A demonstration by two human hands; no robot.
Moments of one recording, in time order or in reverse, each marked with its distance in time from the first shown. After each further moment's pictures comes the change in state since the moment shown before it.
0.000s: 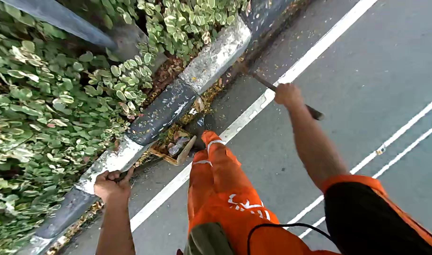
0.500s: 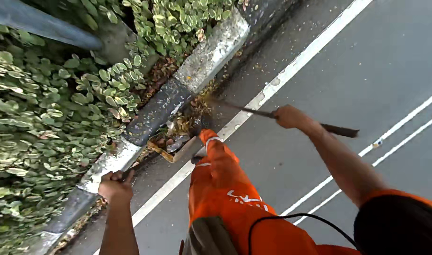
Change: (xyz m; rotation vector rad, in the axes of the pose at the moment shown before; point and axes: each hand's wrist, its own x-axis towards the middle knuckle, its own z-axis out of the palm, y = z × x) left_hand 0.007 0.003 0.037 0.139 0.040 -0.042; right_hand -0.009 0.041 0.009 -0.157 -0.365 -0.313
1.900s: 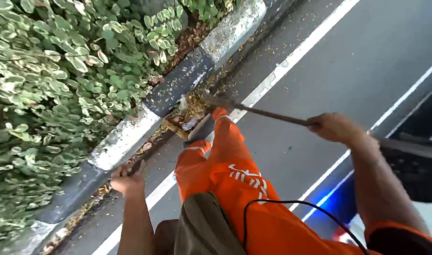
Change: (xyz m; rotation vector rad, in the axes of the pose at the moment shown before) left_hand 0.115 -0.122 -0.323 -0.417 -0.126 0.037; right_hand -0.262 -0.180 0.249 0.002 0.264 0.171
